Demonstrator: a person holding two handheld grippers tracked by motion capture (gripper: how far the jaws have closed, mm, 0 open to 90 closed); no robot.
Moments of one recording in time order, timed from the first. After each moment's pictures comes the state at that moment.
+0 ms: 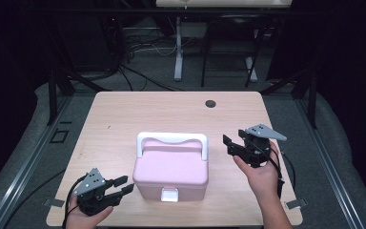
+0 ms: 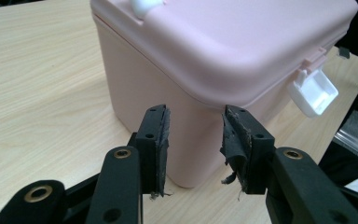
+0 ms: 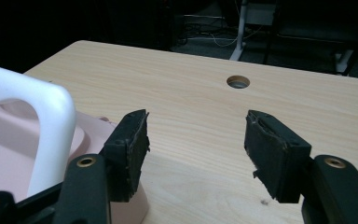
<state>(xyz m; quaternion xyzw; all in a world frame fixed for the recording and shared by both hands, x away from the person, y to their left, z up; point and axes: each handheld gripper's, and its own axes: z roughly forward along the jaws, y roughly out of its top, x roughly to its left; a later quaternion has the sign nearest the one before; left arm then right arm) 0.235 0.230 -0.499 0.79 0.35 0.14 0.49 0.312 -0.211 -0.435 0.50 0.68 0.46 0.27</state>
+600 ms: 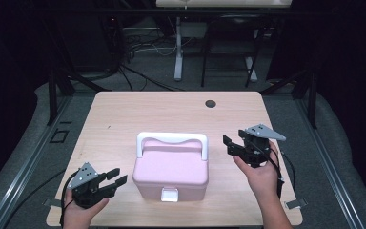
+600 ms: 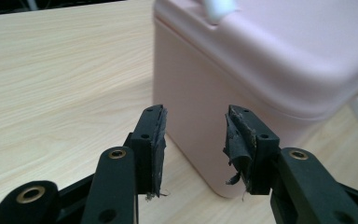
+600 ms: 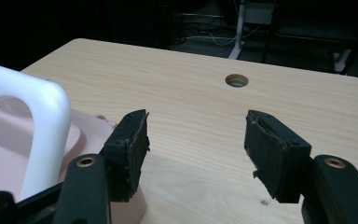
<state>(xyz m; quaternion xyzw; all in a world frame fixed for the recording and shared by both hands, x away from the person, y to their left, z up) 0.254 0.248 -0.509 0.76 0.39 0.17 0.49 0.314 -0.211 -0.437 0.50 0.68 0.46 0.27</state>
